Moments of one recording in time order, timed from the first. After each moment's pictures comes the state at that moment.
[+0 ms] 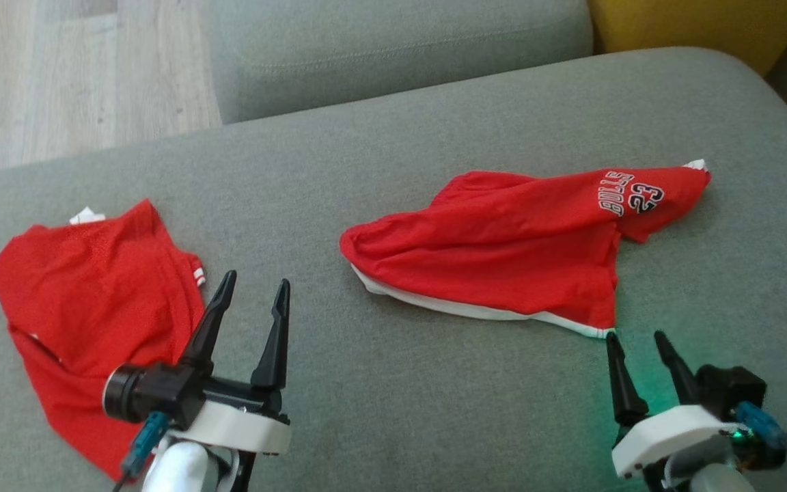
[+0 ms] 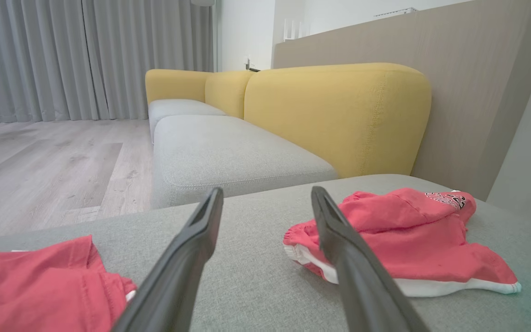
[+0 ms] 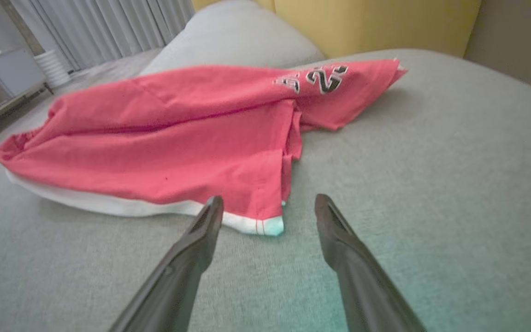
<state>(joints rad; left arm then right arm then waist) -0.11 0.10 -0.25 0.24 -0.19 -0.11 -0.26 -0.02 -0.05 0.03 0.44 0.18 0.13 -0.17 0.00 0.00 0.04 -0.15</state>
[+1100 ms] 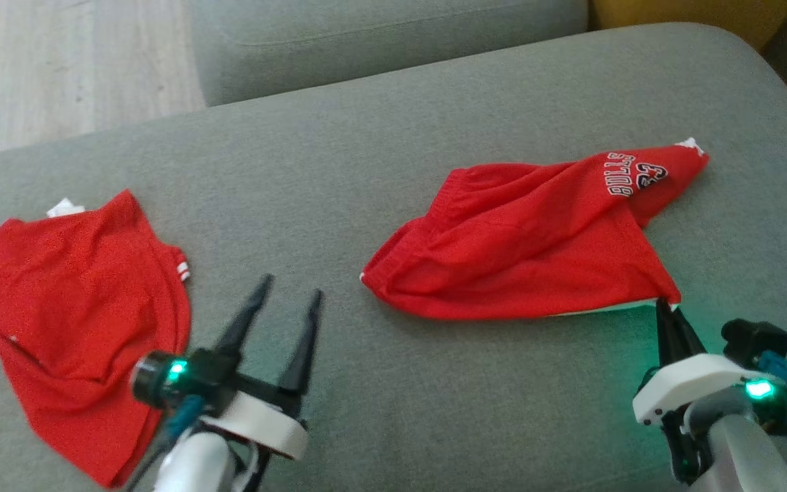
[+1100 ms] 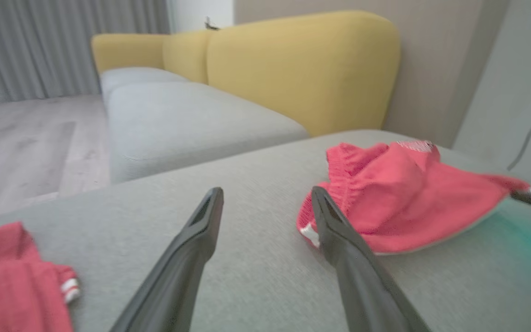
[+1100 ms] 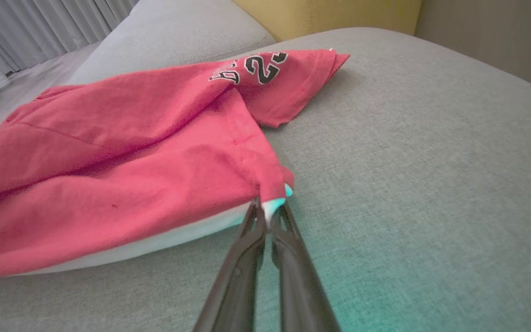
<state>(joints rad) -0.17 0.13 -0.33 0.33 -0.18 -0.12 -0.25 -0.21 -0.05 -0.10 0.67 0.16 0.13 -0.15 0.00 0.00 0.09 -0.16</state>
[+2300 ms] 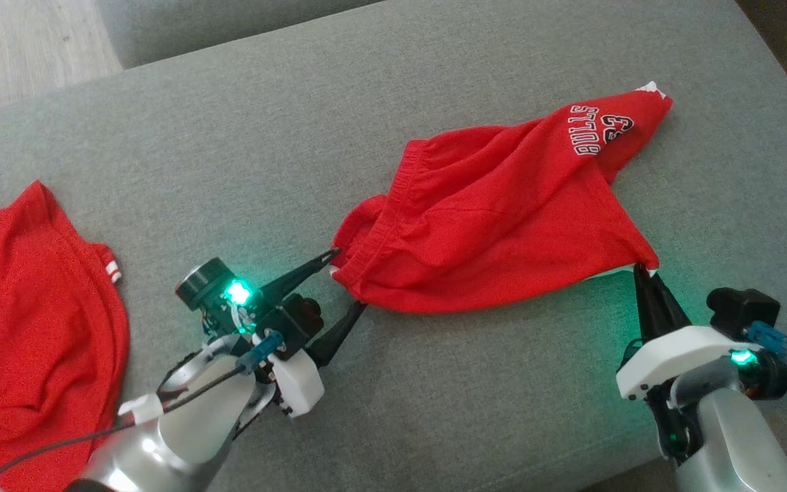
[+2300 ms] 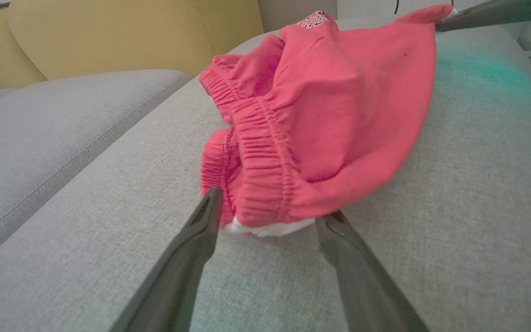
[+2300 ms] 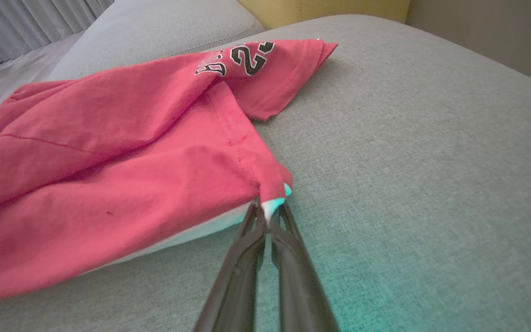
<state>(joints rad) -0.59 0.25 -0.87 0.69 -0.14 -0.13 -0.25 -0.22 -0.05 -0.02 0.51 0.22 0.13 -0.07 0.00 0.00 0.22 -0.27</state>
